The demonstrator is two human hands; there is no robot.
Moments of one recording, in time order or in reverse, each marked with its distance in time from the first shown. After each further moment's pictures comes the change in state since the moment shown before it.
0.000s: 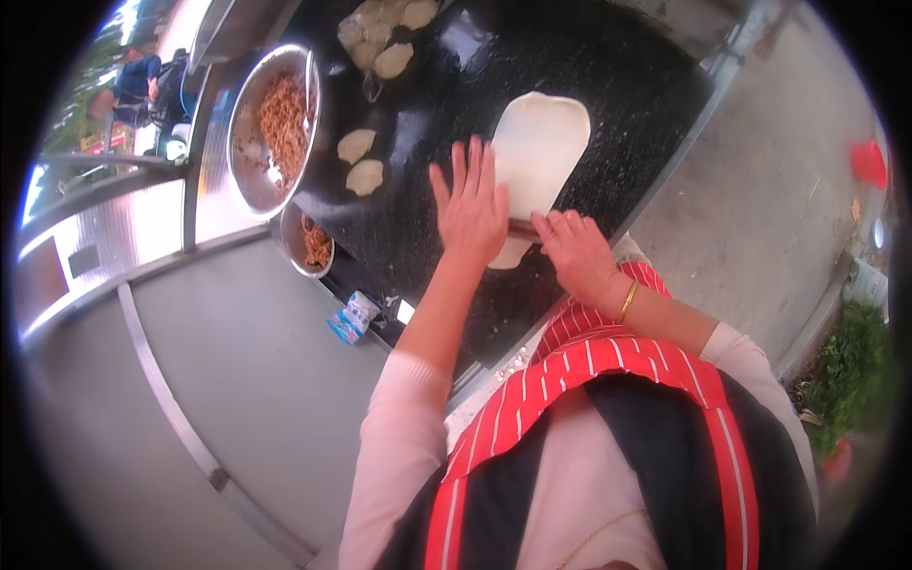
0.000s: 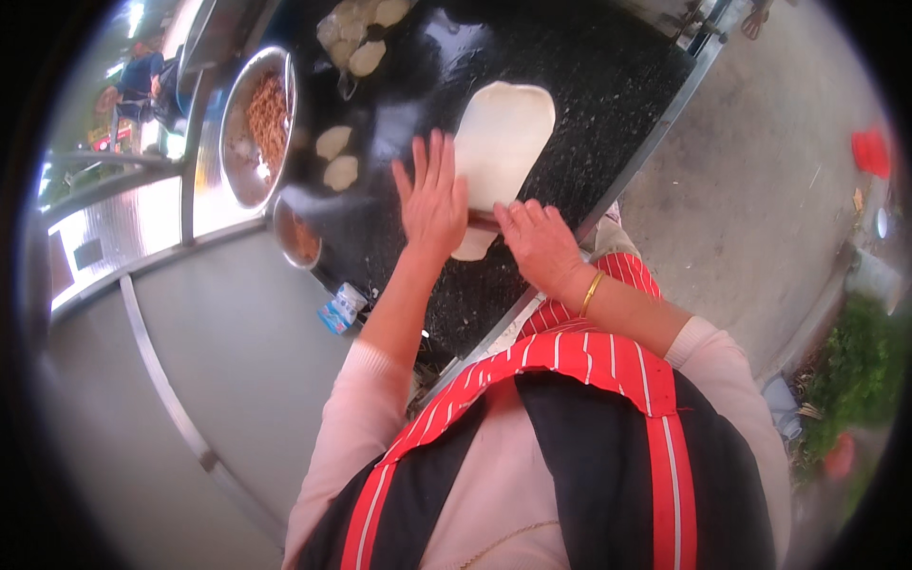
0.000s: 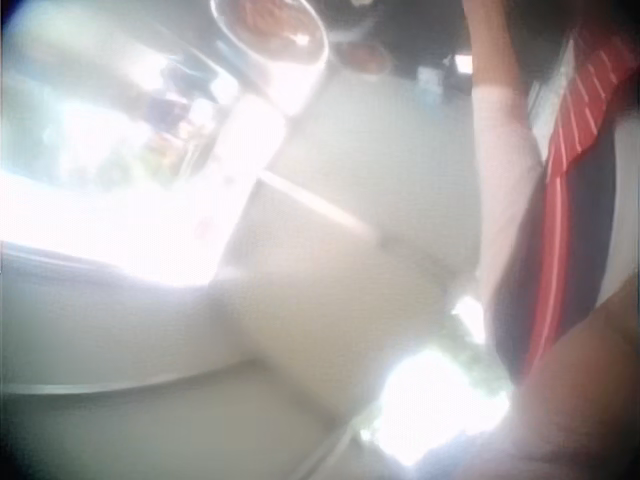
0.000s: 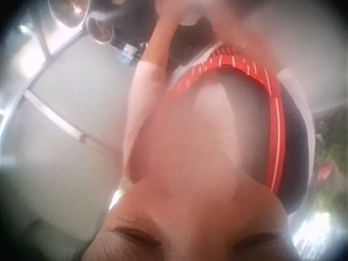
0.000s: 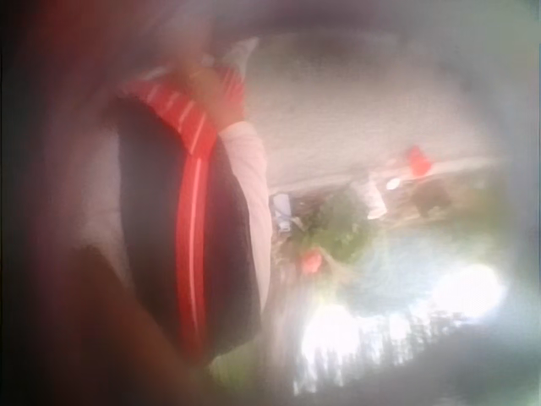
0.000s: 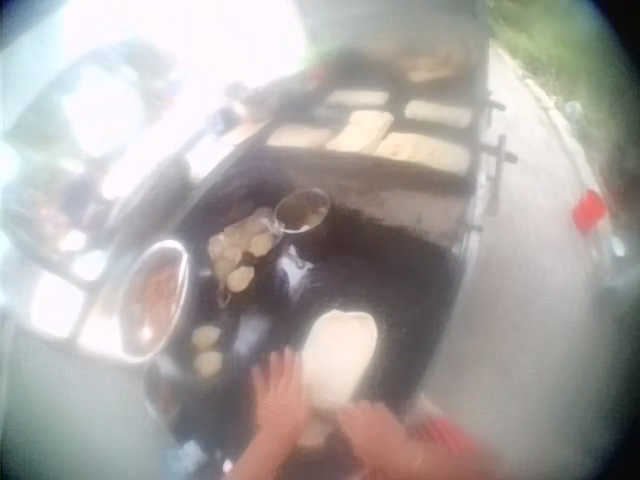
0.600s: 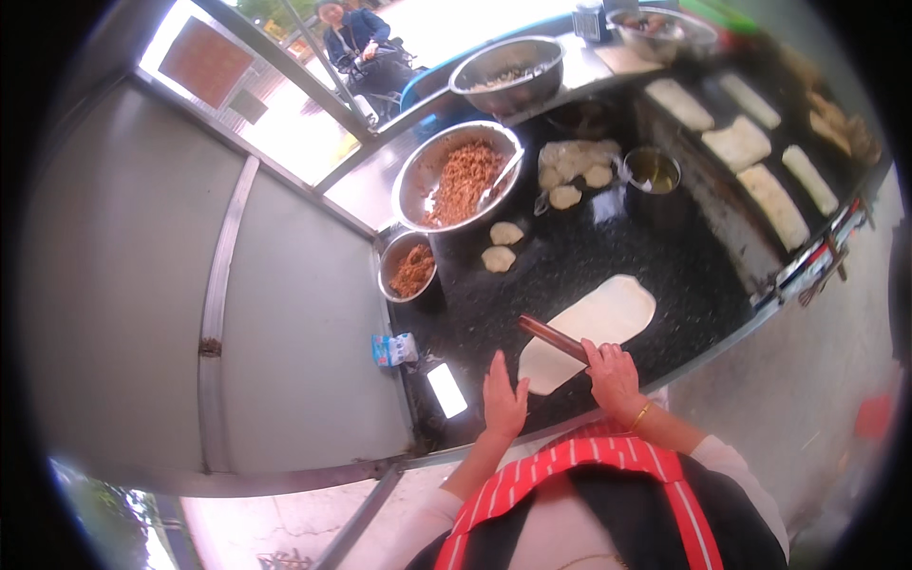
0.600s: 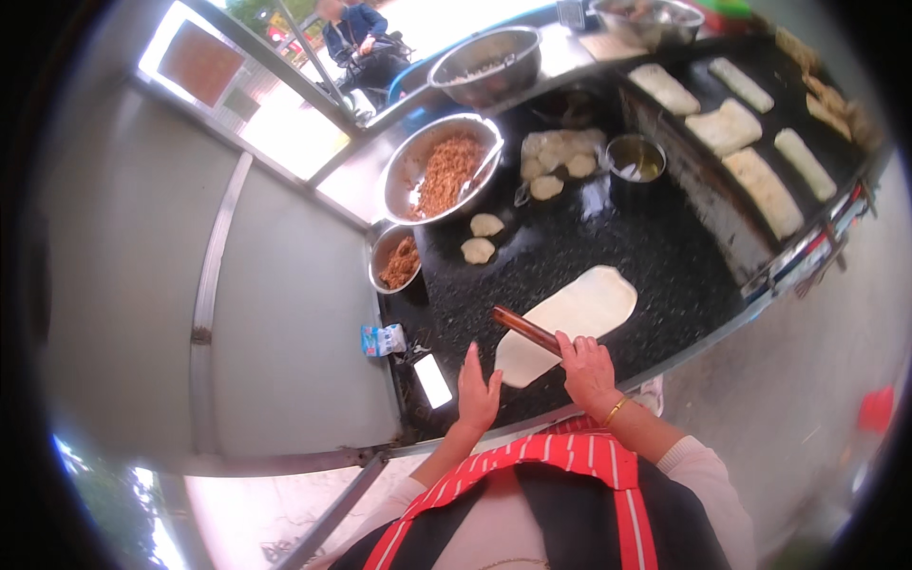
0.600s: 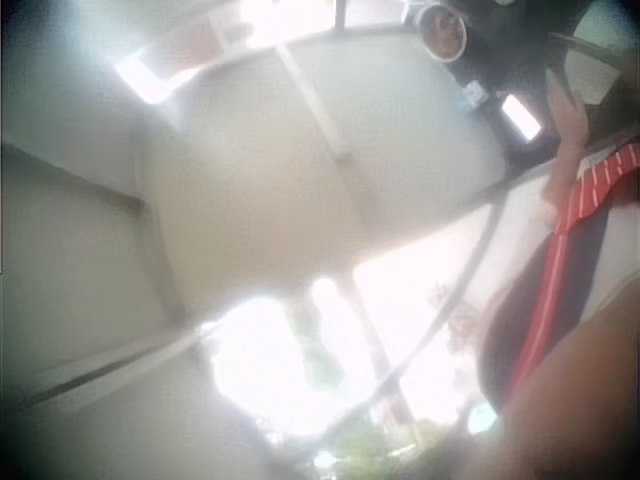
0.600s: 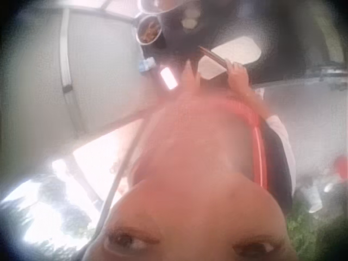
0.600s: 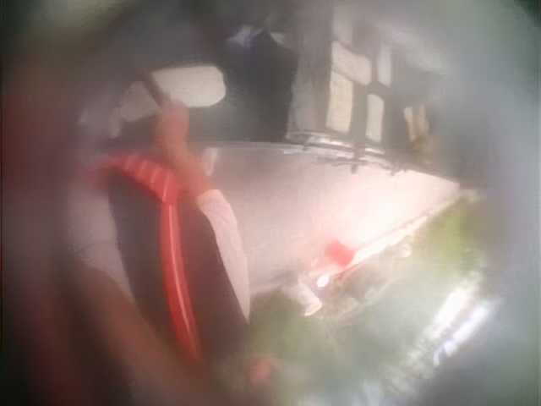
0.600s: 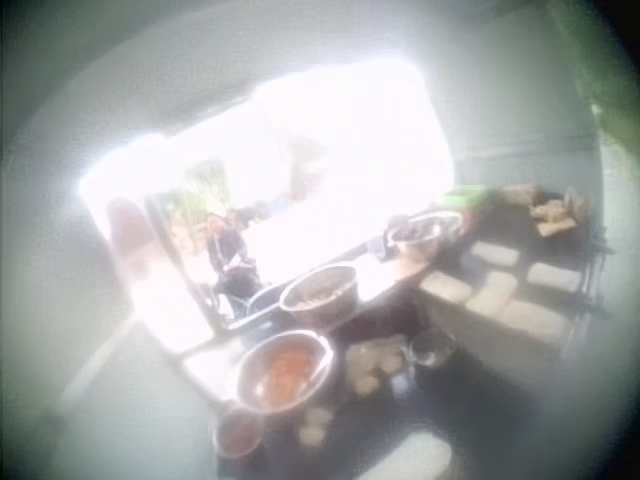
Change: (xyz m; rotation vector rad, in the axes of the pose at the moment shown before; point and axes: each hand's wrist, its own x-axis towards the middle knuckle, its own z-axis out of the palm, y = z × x) left_hand -0.147 0.039 -0.006 -0.441 0.335 -0.750; right_hand 0.040 0.022 -0.026 0.059 0.040 -0.243
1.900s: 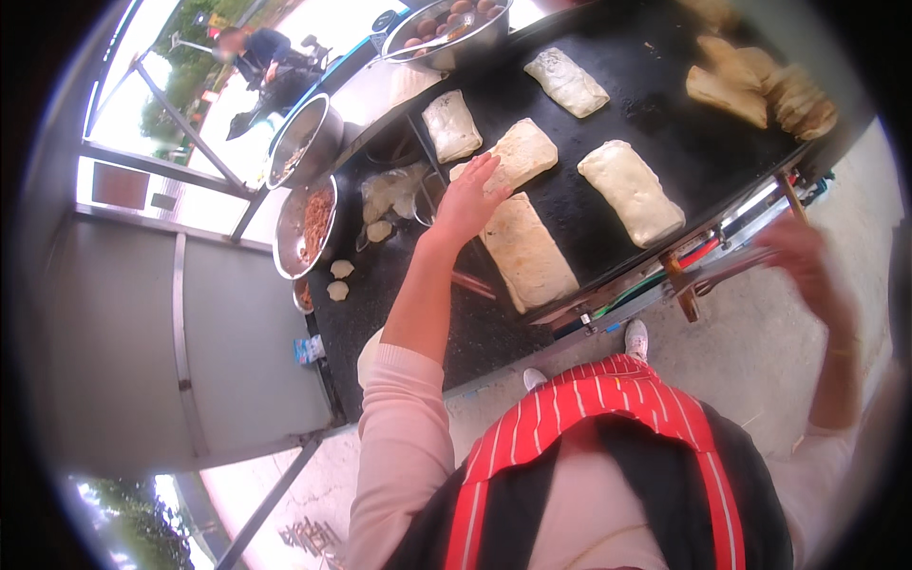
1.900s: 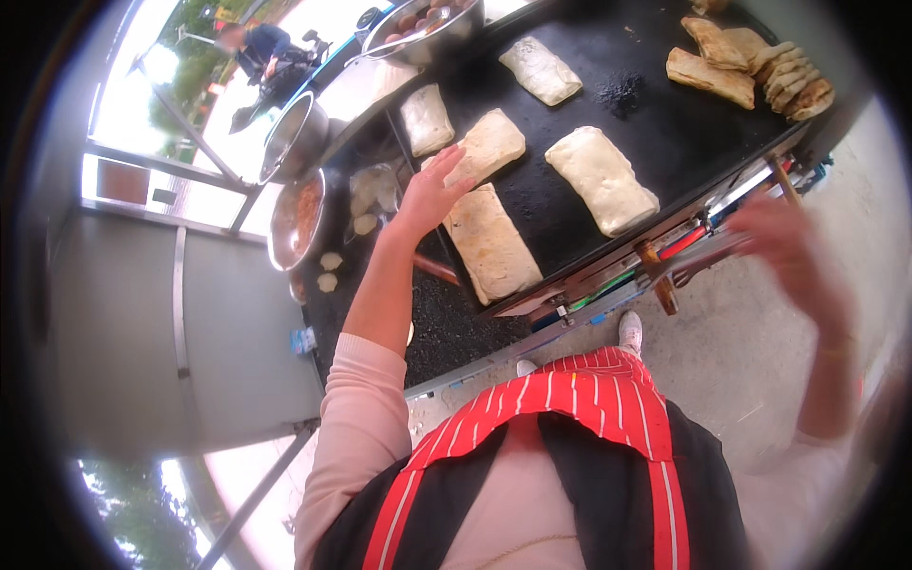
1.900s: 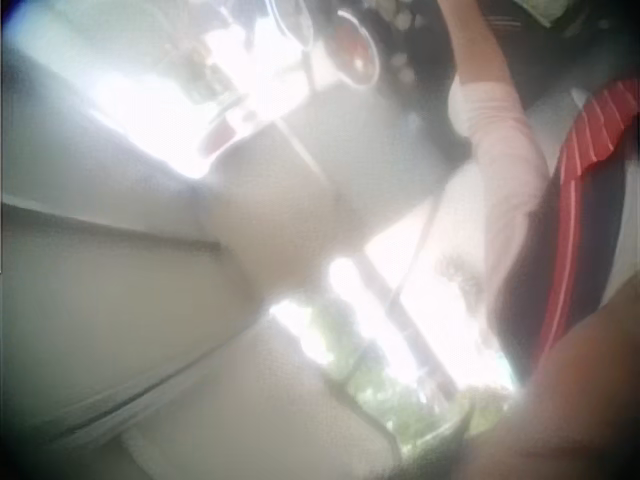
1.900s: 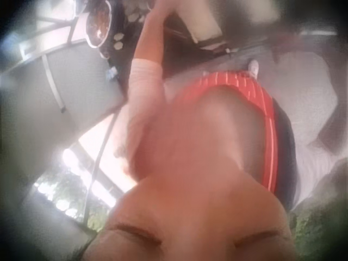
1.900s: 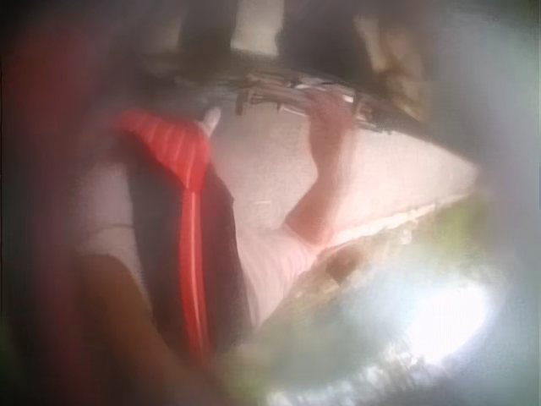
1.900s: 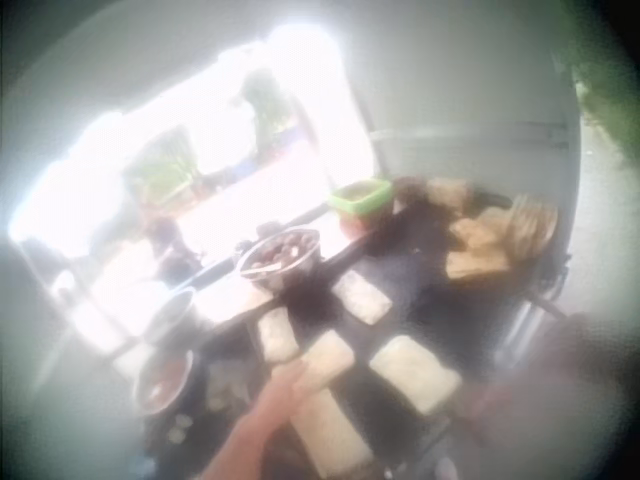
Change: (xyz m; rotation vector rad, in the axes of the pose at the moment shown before) left_hand 0.296 0.472 0.188 0.151 -0.299 0.308; right_hand 0.004 0.498 -0.567 0.196 -0.071 -0.117
